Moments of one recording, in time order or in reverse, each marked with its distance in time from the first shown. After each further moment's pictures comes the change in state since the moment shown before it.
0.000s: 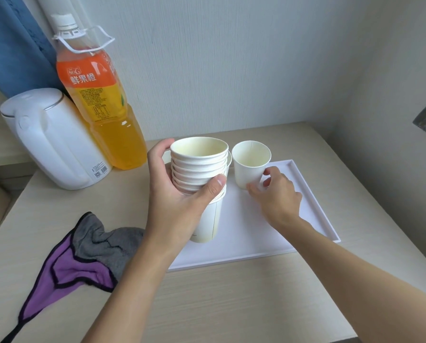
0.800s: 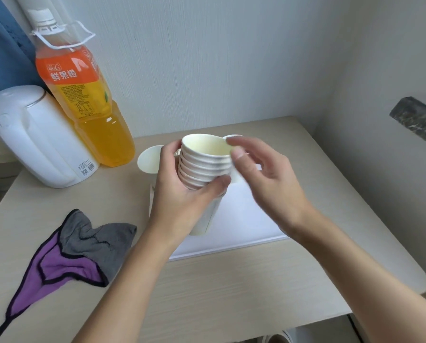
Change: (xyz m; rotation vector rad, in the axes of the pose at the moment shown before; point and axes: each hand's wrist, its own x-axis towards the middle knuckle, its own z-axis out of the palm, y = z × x) left_hand -0.005 0.008 0.023 0.020 -0.091 -0.027; right_hand -0.065 -0.055 -0.093 0.701 -0.225 -0.376
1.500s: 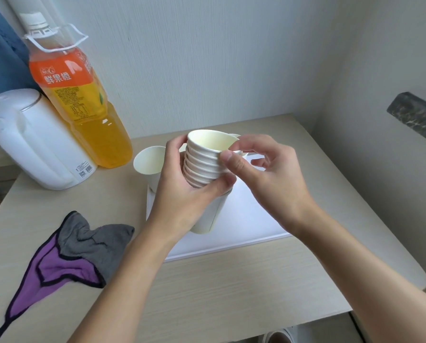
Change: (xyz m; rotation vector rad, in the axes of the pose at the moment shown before) left_hand 0.005 0.004 0.008 -0.022 -0.100 -0.011; right_hand 0.001 -0.008 -0.008 0.017 0.098 -0.036
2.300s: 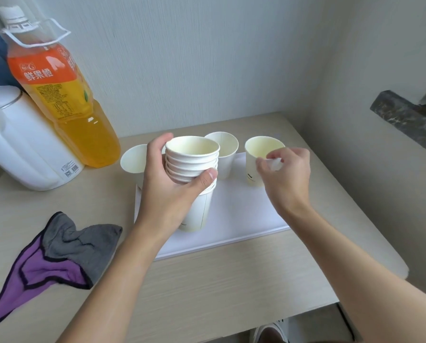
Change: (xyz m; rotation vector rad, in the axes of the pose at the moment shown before) left_hand -0.001 -0.010 0.002 0.125 0.104 -0.015; right_hand 0.012 0.069 -0.032 -0.444 0.356 0.277
